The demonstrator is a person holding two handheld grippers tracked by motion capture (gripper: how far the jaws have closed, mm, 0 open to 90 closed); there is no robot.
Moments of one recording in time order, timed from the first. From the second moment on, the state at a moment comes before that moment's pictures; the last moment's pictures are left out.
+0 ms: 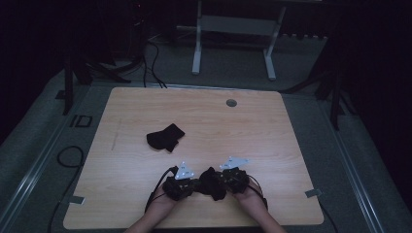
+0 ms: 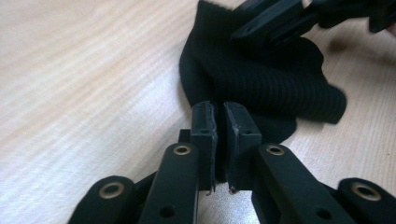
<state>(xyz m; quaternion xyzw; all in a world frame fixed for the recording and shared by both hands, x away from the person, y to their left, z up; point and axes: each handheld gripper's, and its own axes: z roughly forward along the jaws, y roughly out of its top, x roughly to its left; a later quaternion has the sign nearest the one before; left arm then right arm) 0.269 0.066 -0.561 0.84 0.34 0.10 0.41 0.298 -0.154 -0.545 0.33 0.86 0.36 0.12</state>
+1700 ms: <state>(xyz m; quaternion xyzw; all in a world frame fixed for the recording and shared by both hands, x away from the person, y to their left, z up) 0.257 0.130 -0.557 0.85 0.33 0.07 0.41 0.267 -0.280 -0.540 0.47 0.79 0.37 0.15</state>
